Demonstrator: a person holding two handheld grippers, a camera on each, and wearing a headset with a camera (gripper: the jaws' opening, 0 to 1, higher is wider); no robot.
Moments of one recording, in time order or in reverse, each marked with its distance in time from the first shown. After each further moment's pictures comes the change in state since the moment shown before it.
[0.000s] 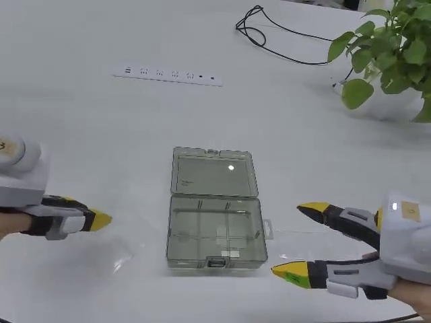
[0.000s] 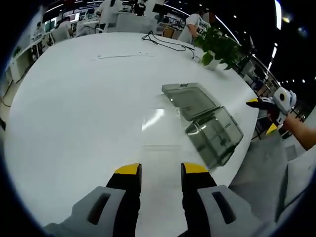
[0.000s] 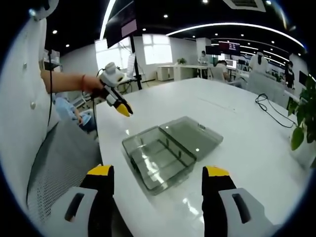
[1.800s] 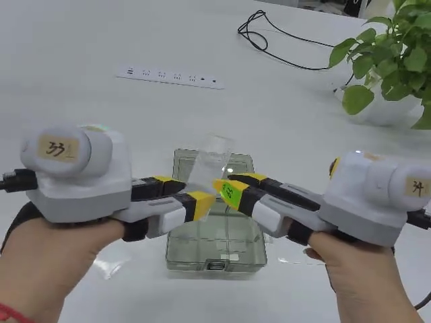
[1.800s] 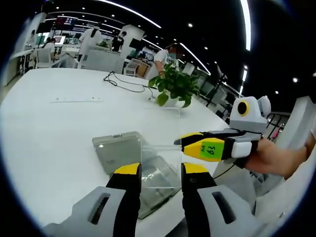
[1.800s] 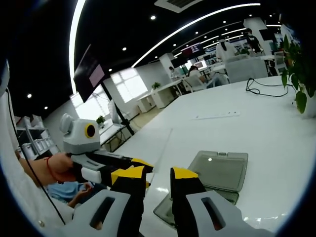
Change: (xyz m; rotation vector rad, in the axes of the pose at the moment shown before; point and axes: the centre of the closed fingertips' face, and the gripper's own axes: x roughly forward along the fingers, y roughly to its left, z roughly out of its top) left arm -0.006 -0.155 0.081 0.042 -0.333 -0.243; right arm 0.055 0.025 0.114 0.431 -0.258 -0.066
